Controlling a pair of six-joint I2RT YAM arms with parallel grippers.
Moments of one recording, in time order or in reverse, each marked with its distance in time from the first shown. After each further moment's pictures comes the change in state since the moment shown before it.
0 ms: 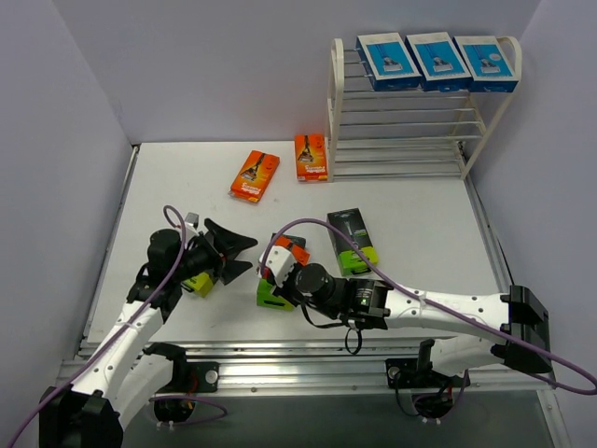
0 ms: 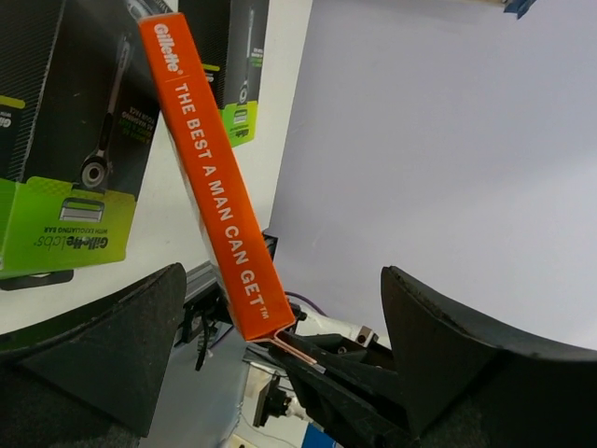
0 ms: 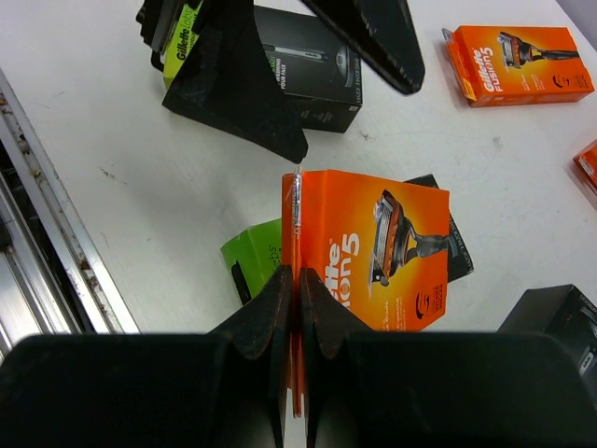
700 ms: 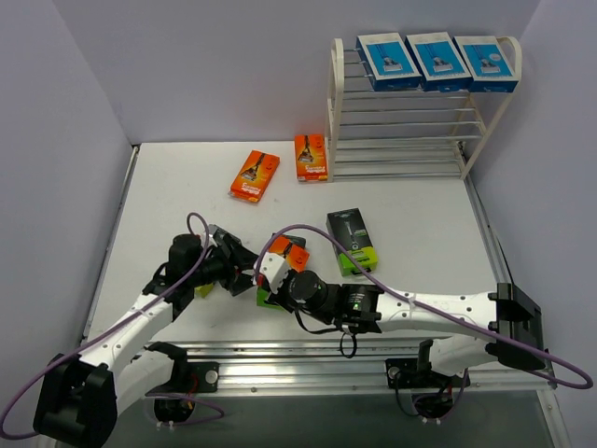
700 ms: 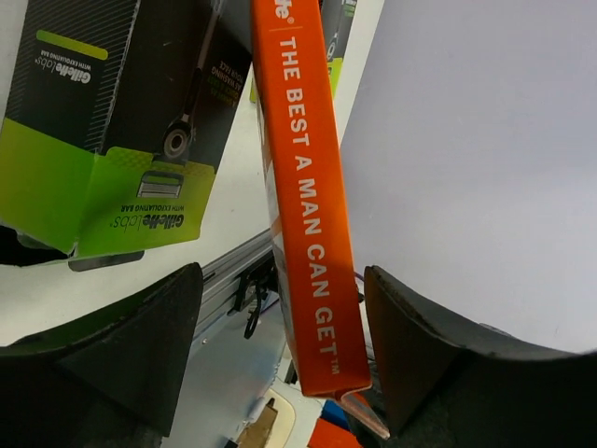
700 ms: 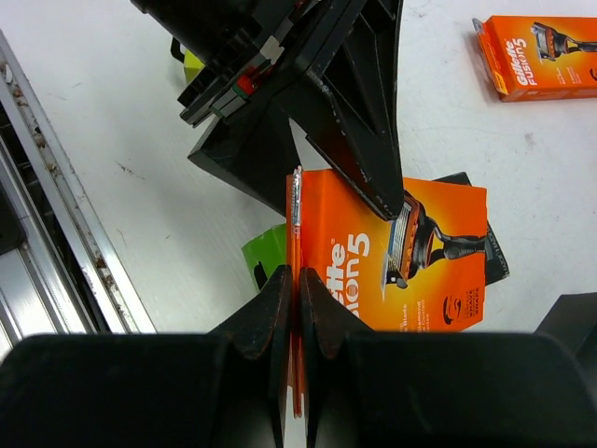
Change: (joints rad) left arm -0.117 0.127 -0.060 0.014 -0.032 0.080; right arm 0.027 0.045 -0.024 0.056 0.002 0.026
